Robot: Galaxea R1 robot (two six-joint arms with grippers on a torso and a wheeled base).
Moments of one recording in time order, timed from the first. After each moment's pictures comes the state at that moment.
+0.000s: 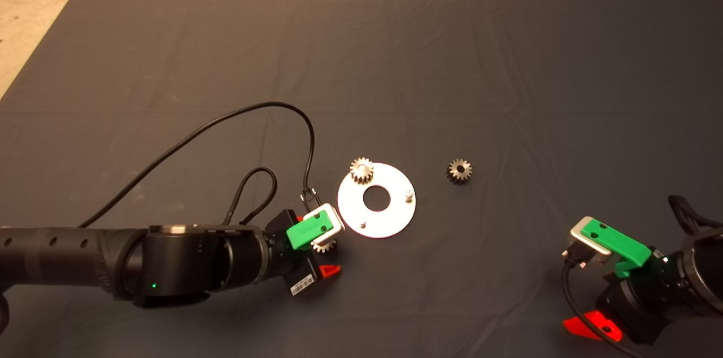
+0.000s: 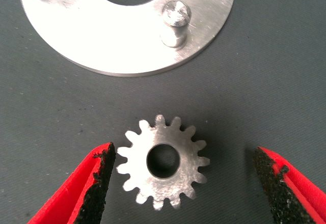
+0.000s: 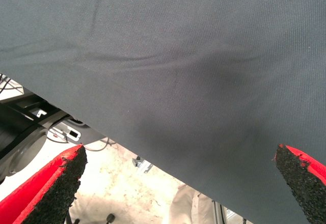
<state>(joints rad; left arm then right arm) 0.07 2.30 -0.65 1.11 1.05 -0.62 0.17 1.97 -0.35 -0.42 -1.50 1.08</state>
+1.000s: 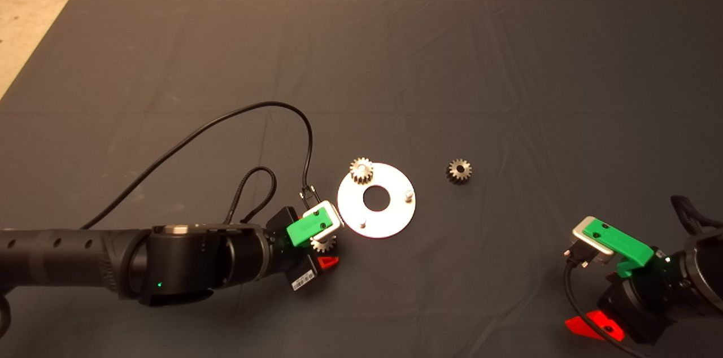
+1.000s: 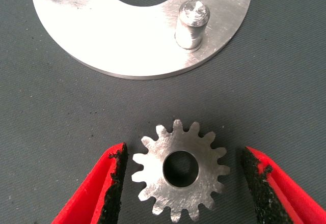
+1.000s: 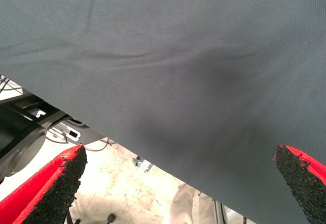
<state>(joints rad) 0.07 2.30 -0.68 1.14 1.03 -0.62 0.17 1.96 -0.35 -0.42 -1.50 1.08</state>
